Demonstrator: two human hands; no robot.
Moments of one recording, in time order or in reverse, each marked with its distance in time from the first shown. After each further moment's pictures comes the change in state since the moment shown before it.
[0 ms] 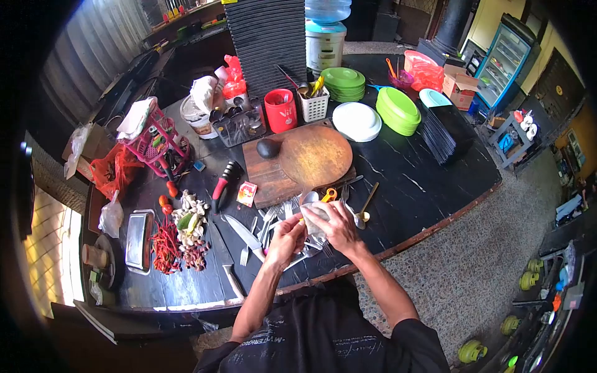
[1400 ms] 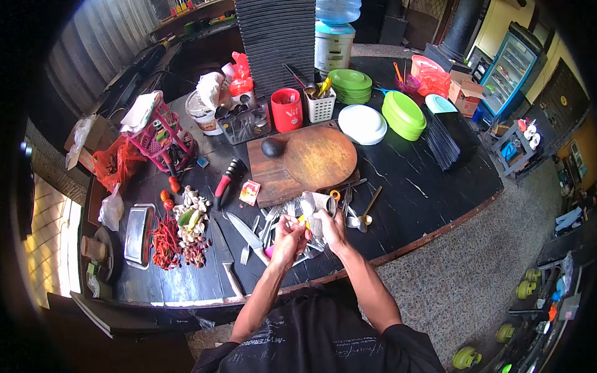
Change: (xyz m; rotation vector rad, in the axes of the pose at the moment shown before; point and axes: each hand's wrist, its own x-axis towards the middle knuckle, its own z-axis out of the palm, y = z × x) left_hand 0.008 -0.017 -0.006 -0.135 0.127 0.112; right_hand 0.004 -0.006 0.053 1.223 0.227 0.985
